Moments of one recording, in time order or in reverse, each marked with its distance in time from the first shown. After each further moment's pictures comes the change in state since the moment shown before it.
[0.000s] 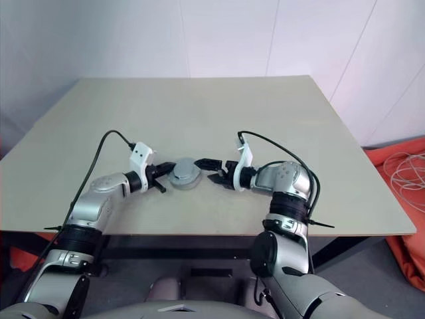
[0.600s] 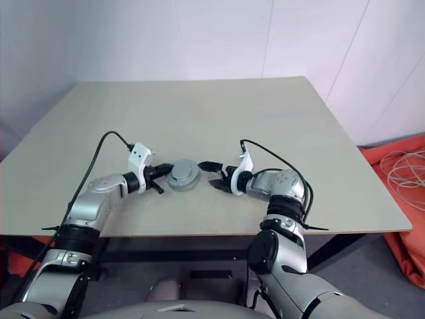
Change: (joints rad) left arm -0.001 0.008 0.004 0.017 0.008 0.013 -0.007; right arm -0.004 0.004 -0.038 0.188 0.105 -0.158 -0.157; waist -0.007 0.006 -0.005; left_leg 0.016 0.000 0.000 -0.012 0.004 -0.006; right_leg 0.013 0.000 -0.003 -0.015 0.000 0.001
